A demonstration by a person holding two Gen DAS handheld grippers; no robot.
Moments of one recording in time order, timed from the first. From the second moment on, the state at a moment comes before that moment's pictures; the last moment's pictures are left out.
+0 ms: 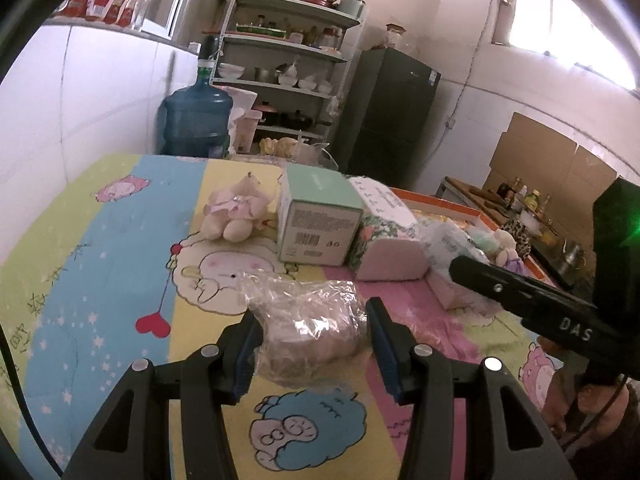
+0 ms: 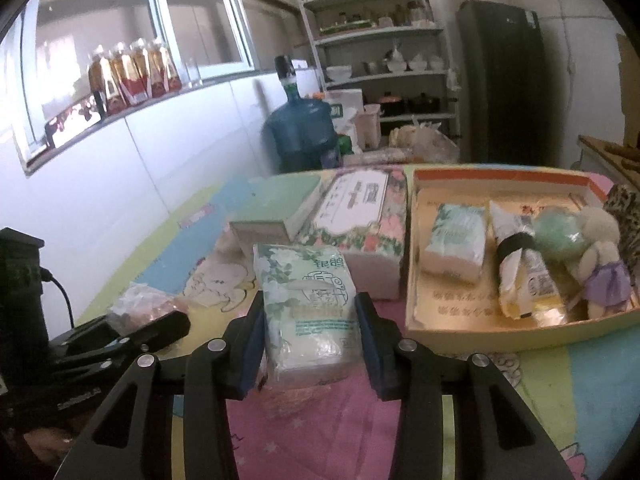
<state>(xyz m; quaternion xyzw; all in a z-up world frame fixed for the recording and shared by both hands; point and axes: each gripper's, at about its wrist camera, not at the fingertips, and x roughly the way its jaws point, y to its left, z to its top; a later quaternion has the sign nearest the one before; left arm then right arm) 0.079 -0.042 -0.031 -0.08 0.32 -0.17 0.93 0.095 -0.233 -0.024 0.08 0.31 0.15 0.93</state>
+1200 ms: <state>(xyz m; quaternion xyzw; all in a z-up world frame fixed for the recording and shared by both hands) 0.120 -0.187 0.006 -0.01 0.31 -0.21 0.93 0.071 -0.379 -0.003 0.12 0.25 0.07 0.96</state>
